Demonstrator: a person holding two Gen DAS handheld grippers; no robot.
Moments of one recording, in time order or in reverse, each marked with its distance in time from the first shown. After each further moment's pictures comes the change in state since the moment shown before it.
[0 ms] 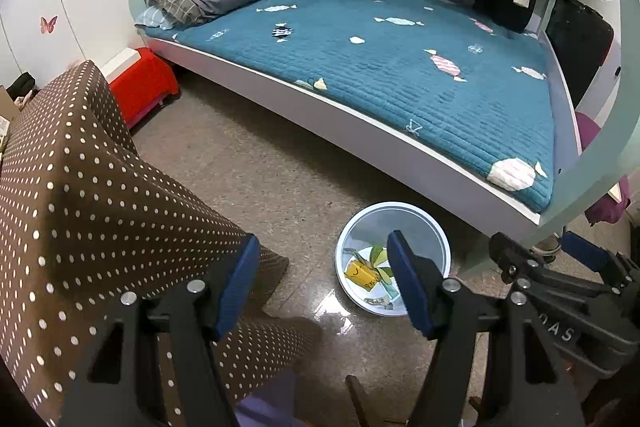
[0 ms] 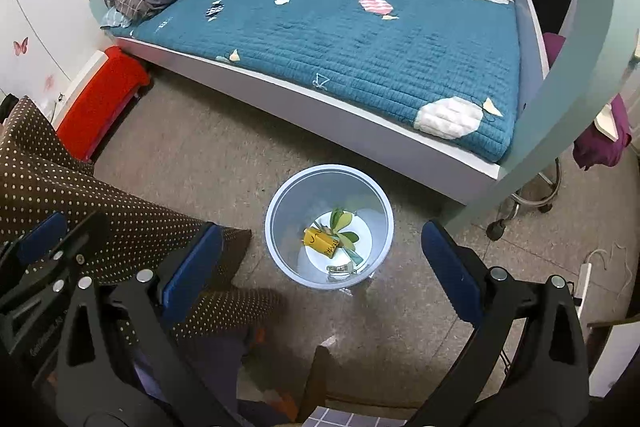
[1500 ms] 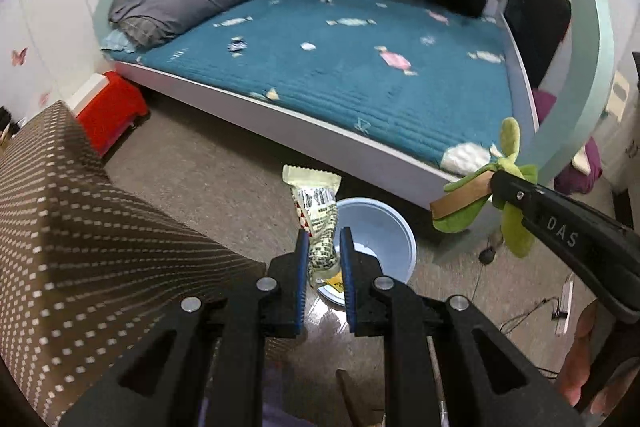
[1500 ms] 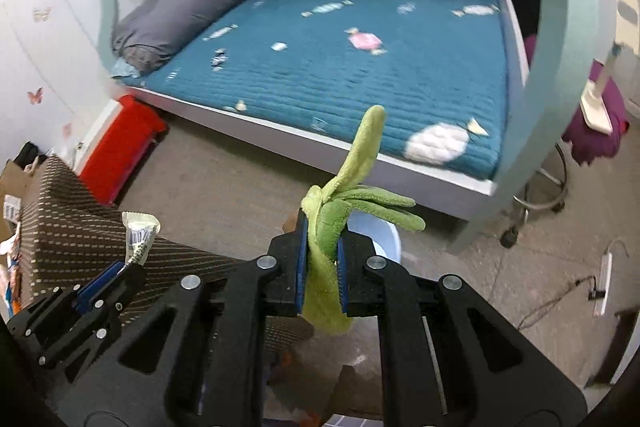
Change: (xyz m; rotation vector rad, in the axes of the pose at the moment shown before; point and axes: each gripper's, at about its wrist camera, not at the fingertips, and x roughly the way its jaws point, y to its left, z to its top) left arm -0.020 -0.053 0.001 0.120 -0.001 -0.083; right arm -0.029 -0.042 0.015 0.121 -0.088 0.063
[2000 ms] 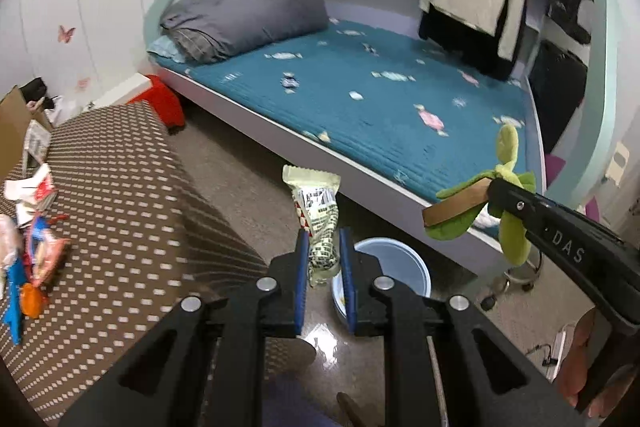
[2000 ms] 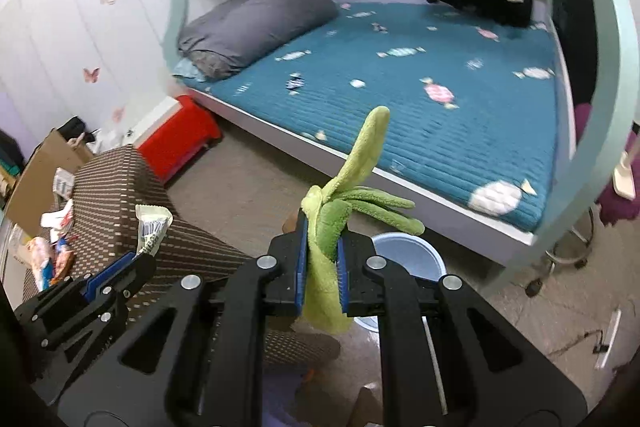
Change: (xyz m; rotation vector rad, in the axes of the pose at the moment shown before) left arm -0.075 0.068 -0.008 -0.147 -0.144 0.041; right arm -0.055 0.081 0.004 -0.157 -0.114 0.144
